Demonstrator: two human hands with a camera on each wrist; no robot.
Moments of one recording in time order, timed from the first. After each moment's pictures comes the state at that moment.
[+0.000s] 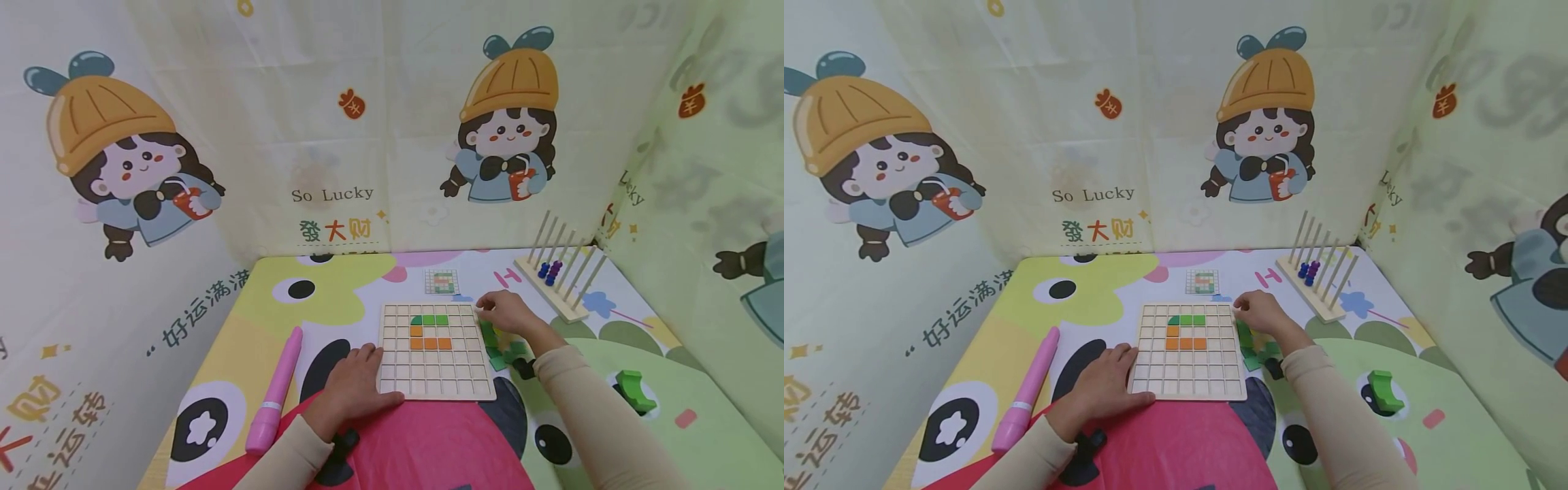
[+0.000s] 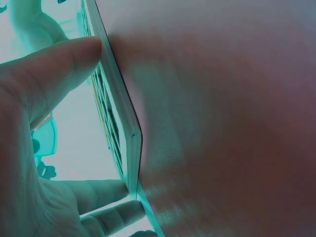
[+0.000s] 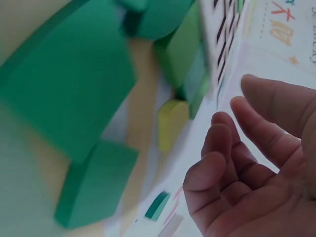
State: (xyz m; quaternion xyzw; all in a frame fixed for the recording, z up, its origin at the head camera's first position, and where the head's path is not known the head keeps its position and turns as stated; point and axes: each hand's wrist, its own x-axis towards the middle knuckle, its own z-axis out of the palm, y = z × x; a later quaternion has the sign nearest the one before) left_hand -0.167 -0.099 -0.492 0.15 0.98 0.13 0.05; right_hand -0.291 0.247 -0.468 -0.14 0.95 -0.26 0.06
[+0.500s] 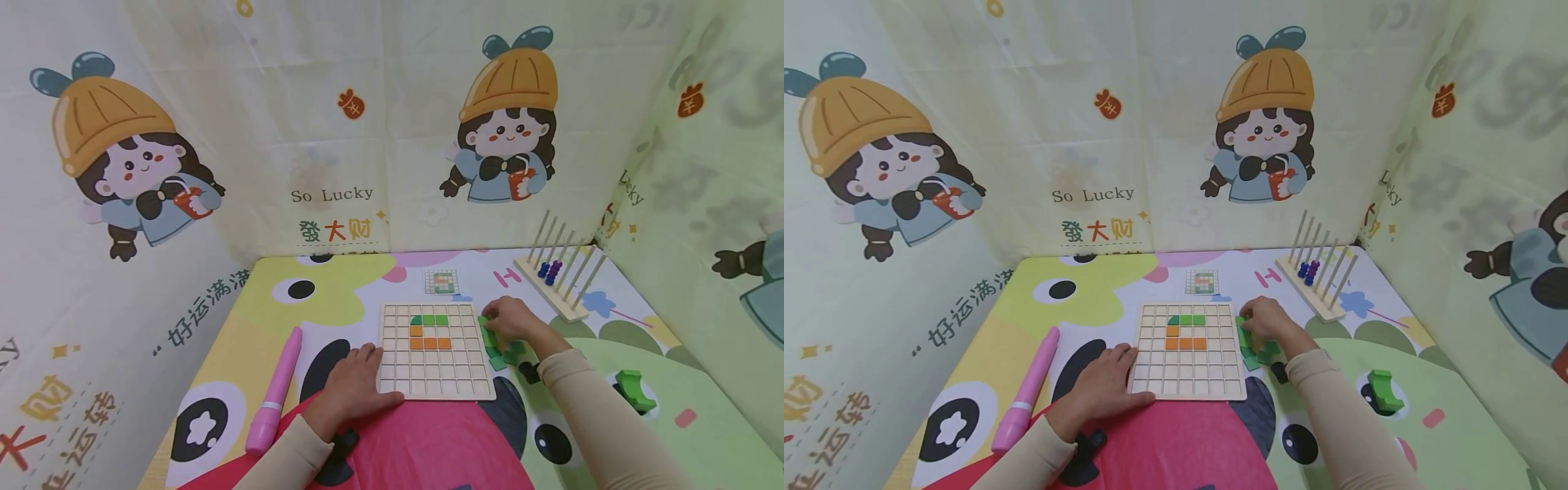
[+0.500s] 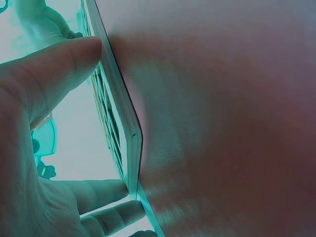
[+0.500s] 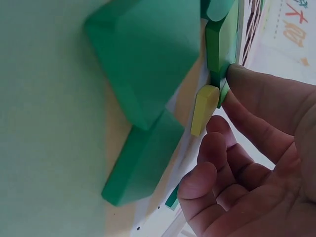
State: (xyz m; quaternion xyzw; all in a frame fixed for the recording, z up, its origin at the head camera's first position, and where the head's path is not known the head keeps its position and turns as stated) left_hand -0.166 -0.099 -0.492 0.16 0.98 0.13 0.04; right_hand -0.287 0.253 -0.477 -0.13 0.96 -0.22 0.09
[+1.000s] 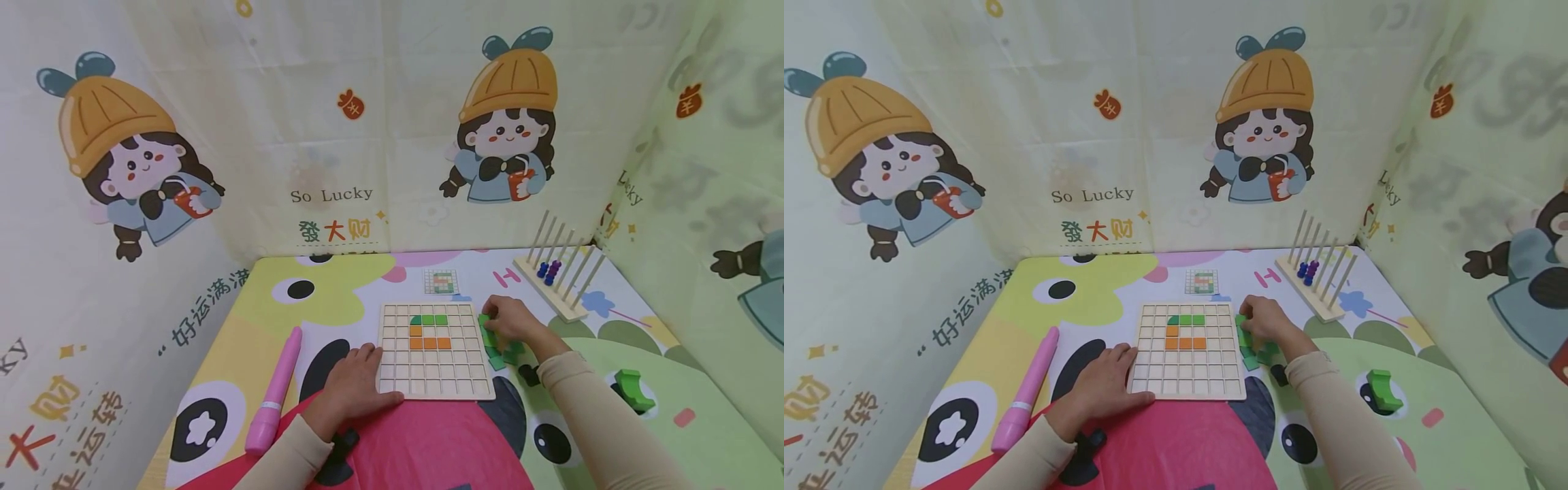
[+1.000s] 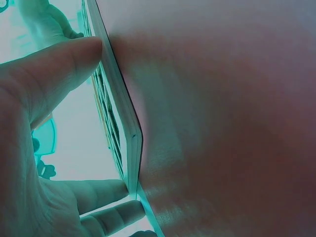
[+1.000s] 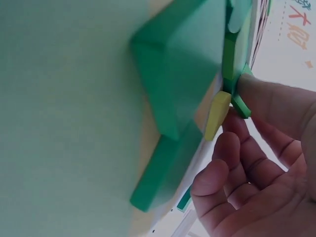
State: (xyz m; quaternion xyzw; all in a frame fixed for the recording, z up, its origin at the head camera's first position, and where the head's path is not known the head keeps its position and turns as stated) left_hand -0.166 -0.099 -0.493 0.16 0.98 0.13 0.04; right_hand -0.284 0.252 -0.479 -0.12 0.96 -0.24 0.06
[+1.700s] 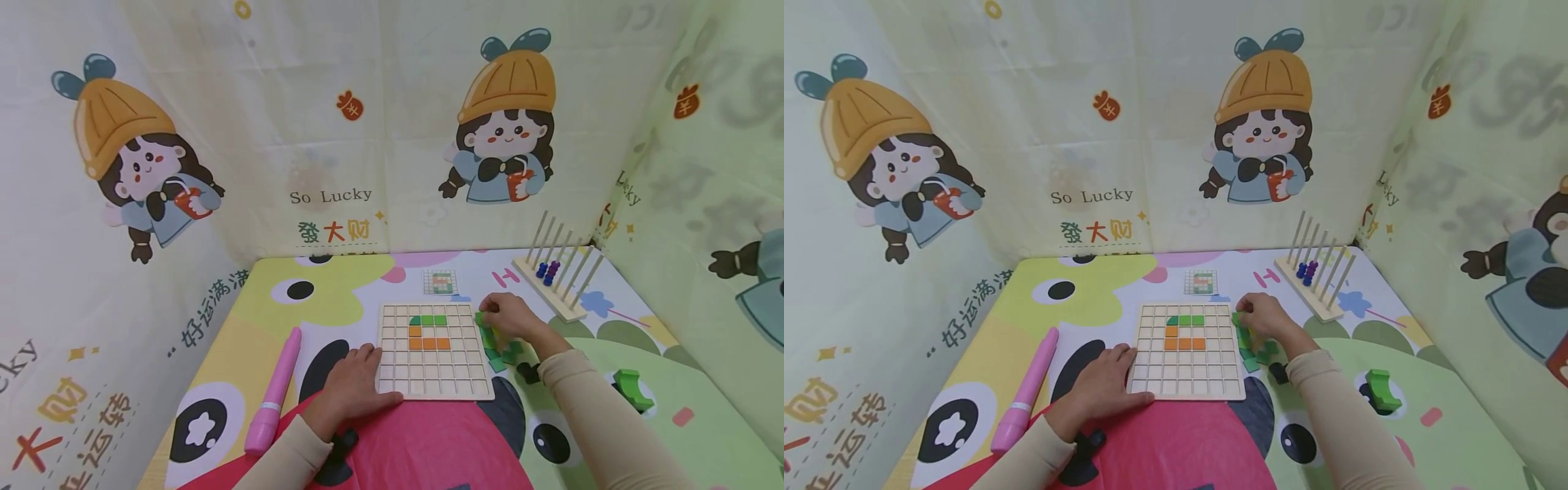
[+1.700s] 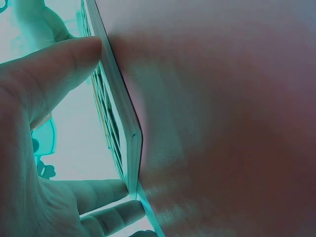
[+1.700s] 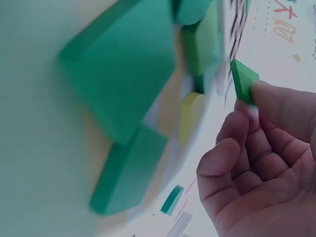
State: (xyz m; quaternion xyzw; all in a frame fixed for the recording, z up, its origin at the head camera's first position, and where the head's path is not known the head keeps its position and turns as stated) left_hand -0.165 -0.099 -0.491 0.16 0.98 0.13 0.04; right_hand -0.285 0.256 -0.474 -0.14 0.94 -0.30 0.05
